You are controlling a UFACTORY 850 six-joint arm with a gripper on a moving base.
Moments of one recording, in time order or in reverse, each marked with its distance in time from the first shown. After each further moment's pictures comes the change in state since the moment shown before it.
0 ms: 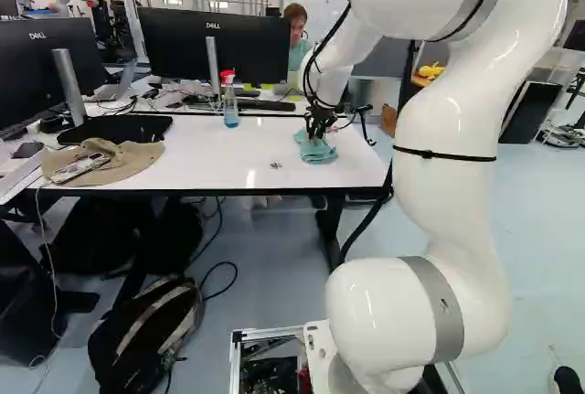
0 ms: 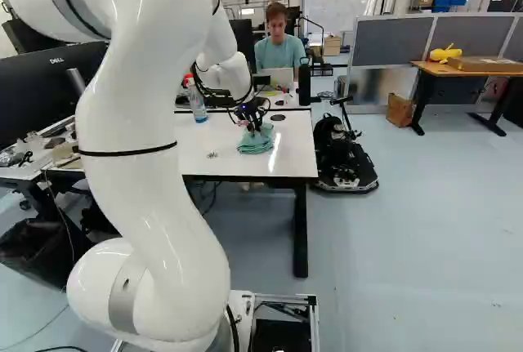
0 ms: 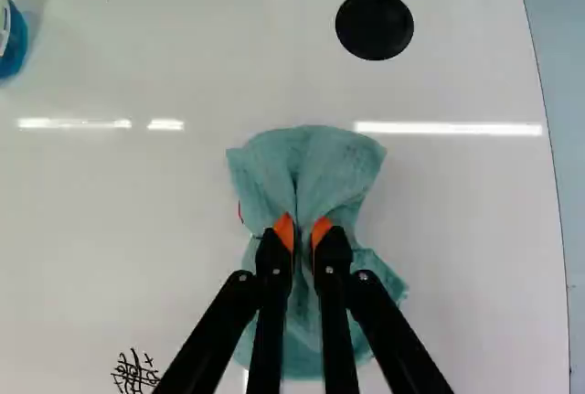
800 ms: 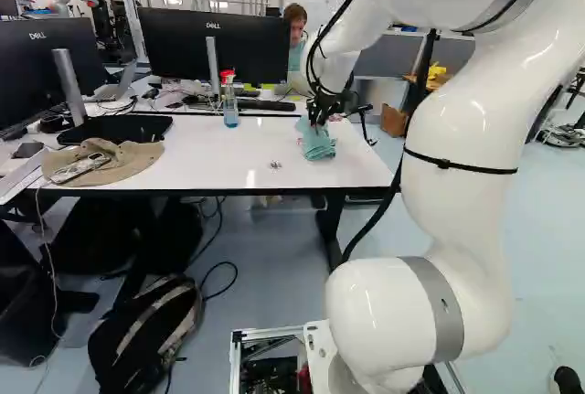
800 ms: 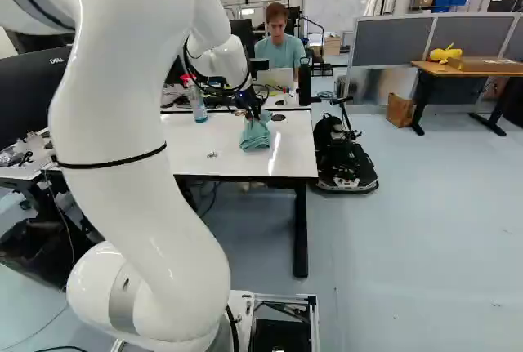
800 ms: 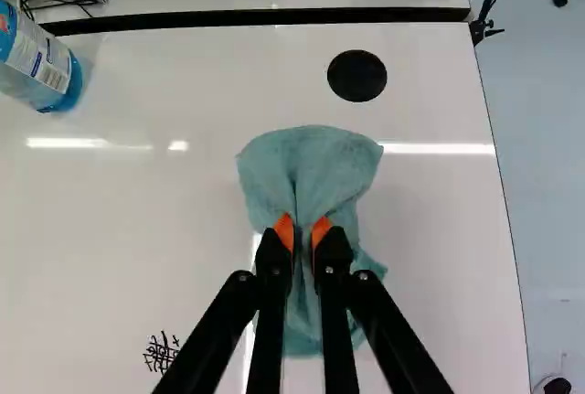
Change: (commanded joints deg) arm 0.0 6.1 1.2 0.0 0.0 0.0
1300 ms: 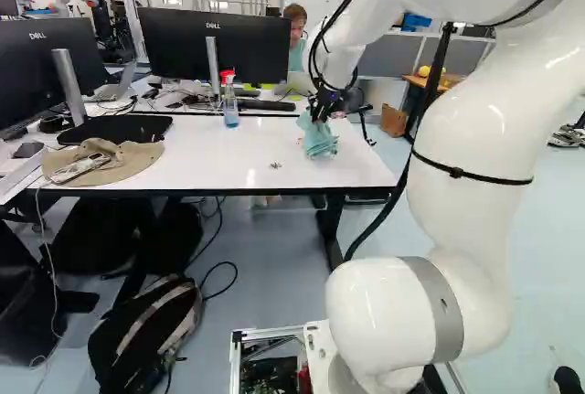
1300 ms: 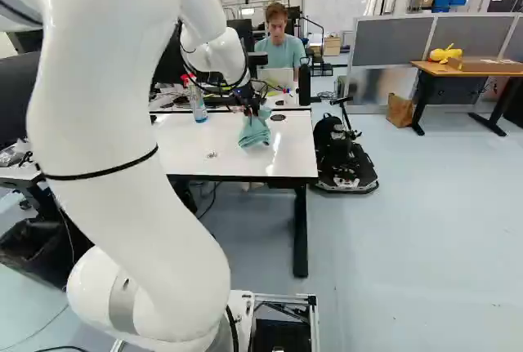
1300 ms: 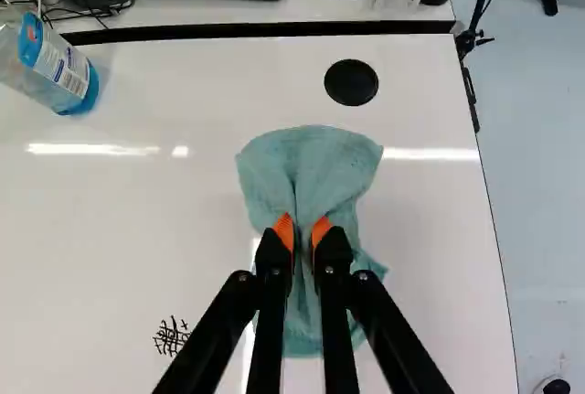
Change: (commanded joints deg) arm -0.1 3.7 1.3 0.0 0.0 0.0
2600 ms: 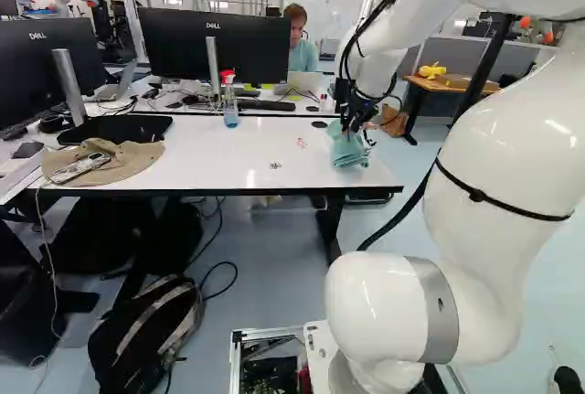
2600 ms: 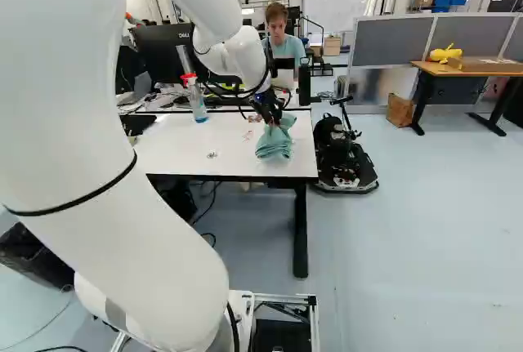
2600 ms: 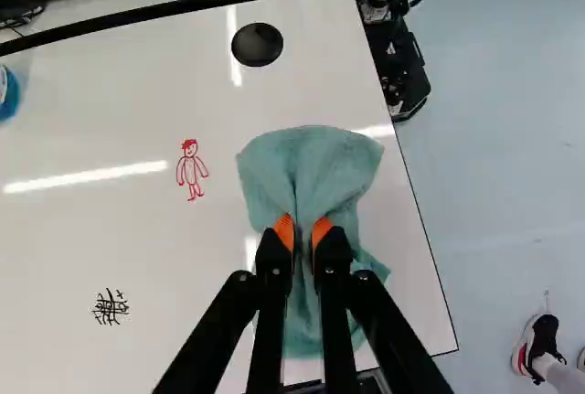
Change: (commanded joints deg) arm -8.9 10.3 11.2 0.0 0.0 0.0
